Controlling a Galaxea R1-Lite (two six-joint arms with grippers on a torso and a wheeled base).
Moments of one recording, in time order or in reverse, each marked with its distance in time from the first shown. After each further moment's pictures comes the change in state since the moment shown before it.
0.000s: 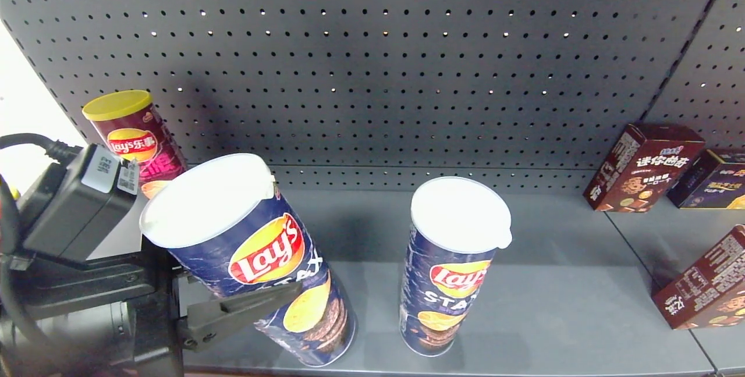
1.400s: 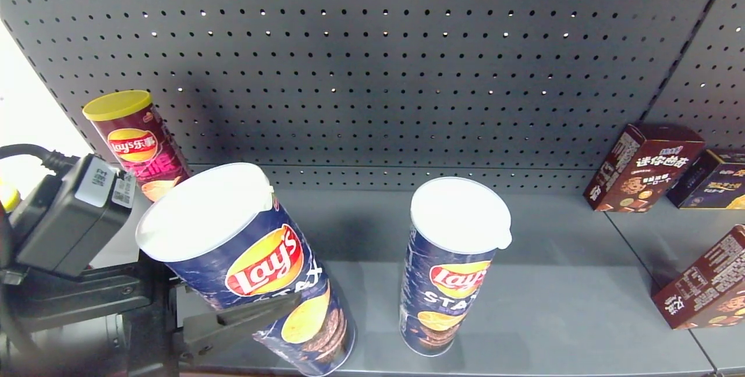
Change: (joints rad) left arm -0.007 -0.014 0.021 0.000 -0.007 0.001; right arm -0.228 0.052 -0.019 0.060 0.149 0.071
